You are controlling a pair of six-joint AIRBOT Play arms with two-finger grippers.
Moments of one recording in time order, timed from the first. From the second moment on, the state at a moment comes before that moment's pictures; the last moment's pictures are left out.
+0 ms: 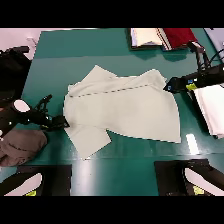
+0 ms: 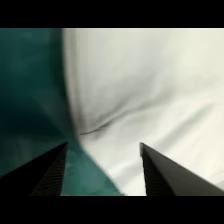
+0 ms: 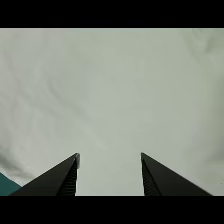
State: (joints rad) left arm 0.03 -1.11 0.64 1.06 -1.07 -1.43; right arm 0.00 -1.04 1.17 -1.20 1.27 1.39
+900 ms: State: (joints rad) left arm -0.08 -1.08 0.79 0.99 -1.05 -1.38; right arm -0.58 -0.95 0.61 -1.27 1.46 1.36
